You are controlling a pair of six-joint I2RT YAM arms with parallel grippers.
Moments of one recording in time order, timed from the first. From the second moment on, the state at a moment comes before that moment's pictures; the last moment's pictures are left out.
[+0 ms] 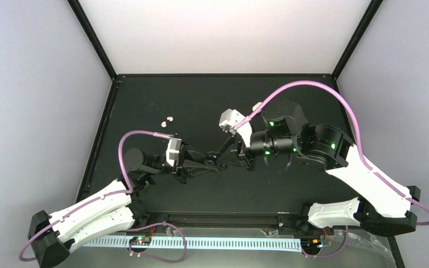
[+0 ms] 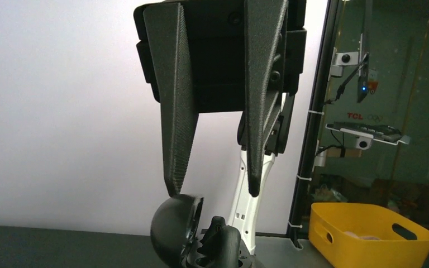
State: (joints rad) left arm -0.85 0.77 0.52 0.68 0.72 -0.42; right arm 1.09 1.21 1.69 -0.95 -0.35 0.05
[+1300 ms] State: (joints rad) left arm -0.85 0.78 0.52 0.65 0.72 -0.40; right arm 1.11 1.24 1.69 -0.94 -0.36 0.08
